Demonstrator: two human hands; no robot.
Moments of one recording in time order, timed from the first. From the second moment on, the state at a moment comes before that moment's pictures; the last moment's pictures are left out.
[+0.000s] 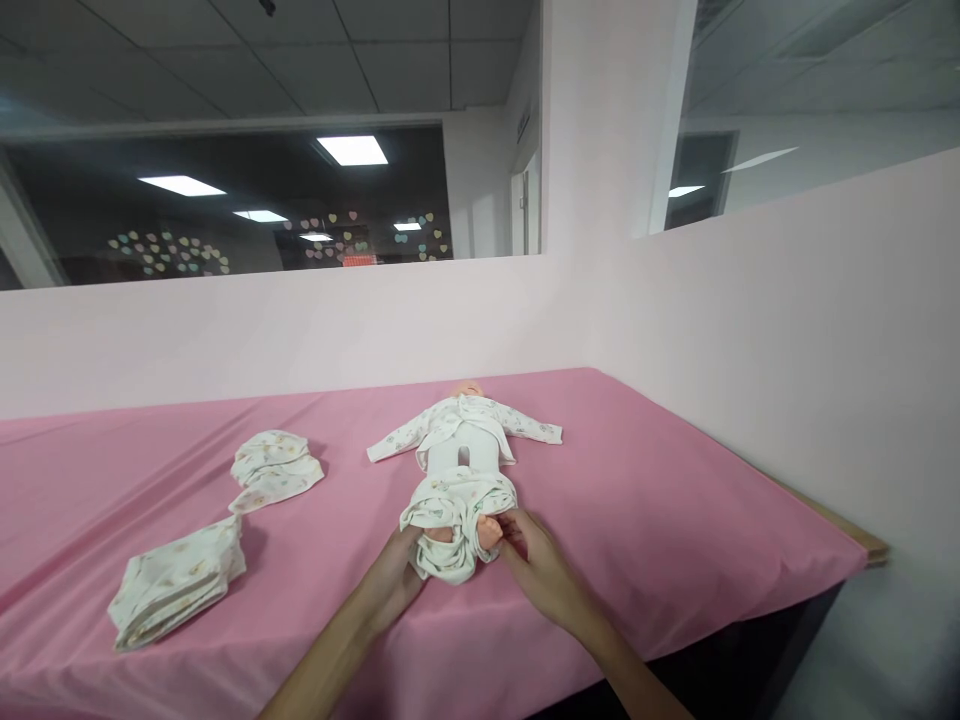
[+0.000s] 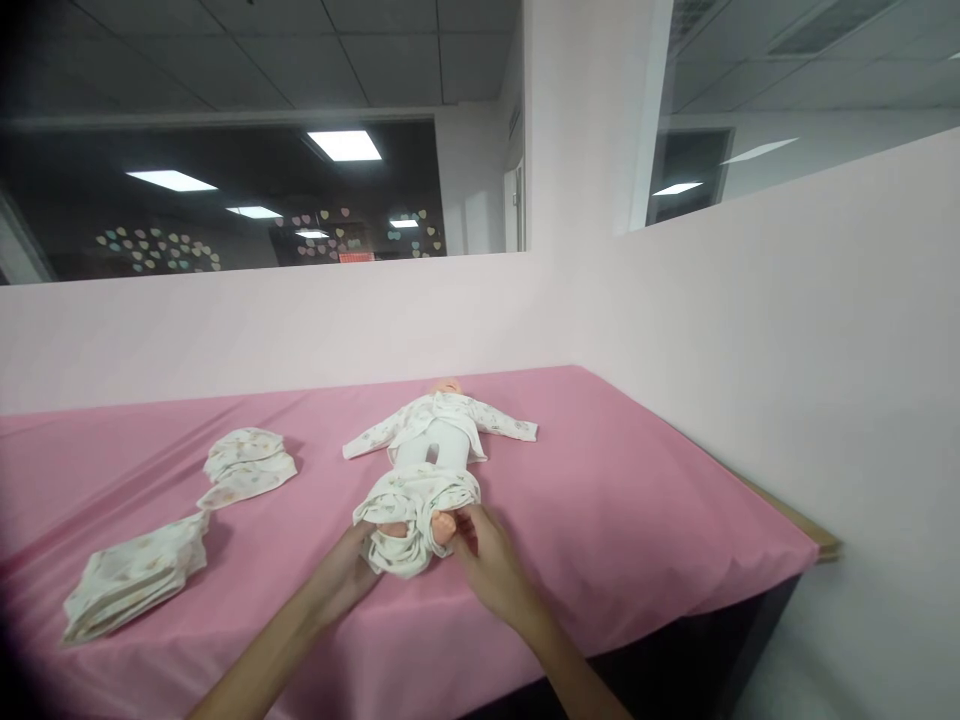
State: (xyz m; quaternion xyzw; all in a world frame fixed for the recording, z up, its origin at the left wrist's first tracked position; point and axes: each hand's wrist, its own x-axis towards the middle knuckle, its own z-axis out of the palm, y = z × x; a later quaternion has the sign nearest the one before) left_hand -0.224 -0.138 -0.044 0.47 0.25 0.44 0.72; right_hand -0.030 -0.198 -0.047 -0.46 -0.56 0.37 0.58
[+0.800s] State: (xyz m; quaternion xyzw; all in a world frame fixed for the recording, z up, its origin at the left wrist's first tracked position) left_hand -0.278 -0.085 -0.022 0.72 0.41 0.29 0.48; right_hand -0.001 -0.160 -0.041 -0.57 -0.63 0.16 0.49
